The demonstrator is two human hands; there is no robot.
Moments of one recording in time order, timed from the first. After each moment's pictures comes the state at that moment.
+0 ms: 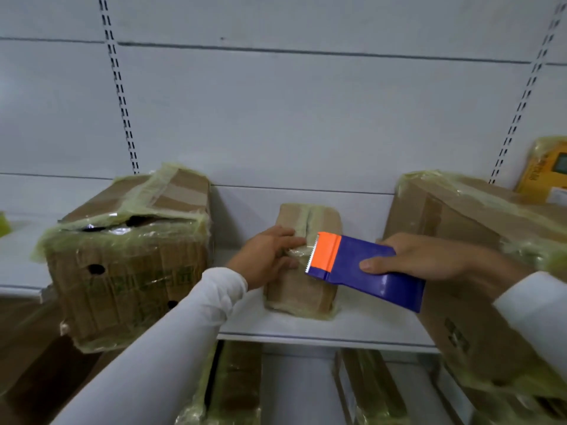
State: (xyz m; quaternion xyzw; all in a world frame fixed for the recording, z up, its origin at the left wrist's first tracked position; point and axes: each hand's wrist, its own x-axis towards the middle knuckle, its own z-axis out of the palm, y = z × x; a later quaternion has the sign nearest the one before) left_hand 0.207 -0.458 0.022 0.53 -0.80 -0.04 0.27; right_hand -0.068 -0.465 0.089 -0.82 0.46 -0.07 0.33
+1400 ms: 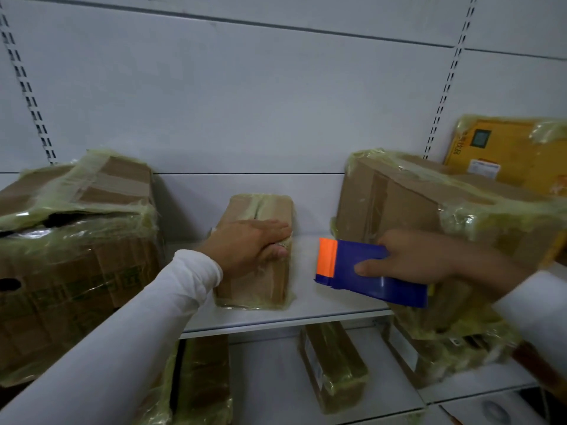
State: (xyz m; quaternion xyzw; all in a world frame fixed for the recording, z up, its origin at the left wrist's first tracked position) left_hand 0.190 -0.477 0.025 0.42 -0.90 0.07 0.12; right_hand -0.099 -0.417 0.080 -0.79 0.58 0.00 0.17
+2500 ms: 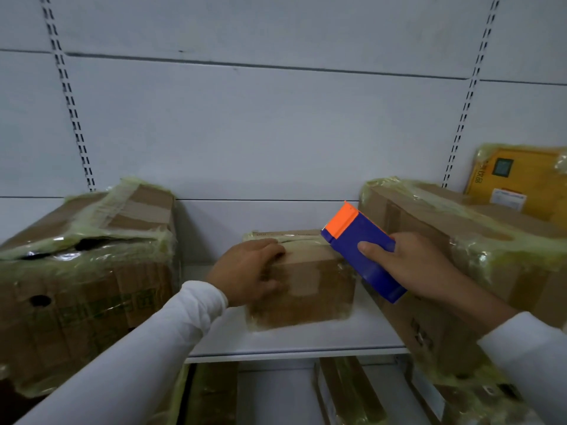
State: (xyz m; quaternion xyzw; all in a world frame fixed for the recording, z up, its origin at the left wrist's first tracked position) left_hand 0.196 -0.467 0.020 0.51 -0.83 0.08 0.20; right_hand -0.096 -0.447 0.067 -0.74 0.58 -0.32 0.12
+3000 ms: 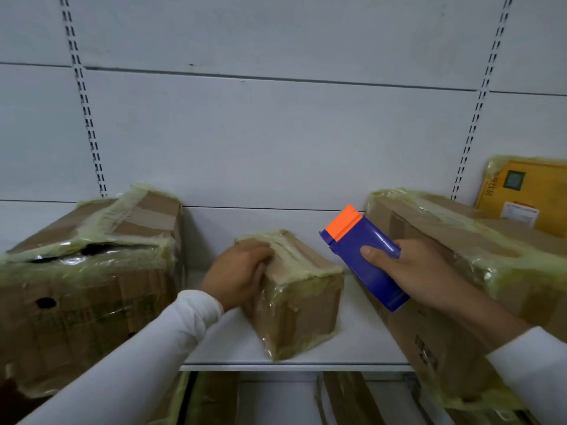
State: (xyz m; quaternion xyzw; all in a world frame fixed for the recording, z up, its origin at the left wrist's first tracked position) left_hand 0.199 -0.464 0.024 0.52 -0.79 0.08 0.32; right_hand -0.100 -0.450 0.072 -0.73 0.54 -0.36 0.20
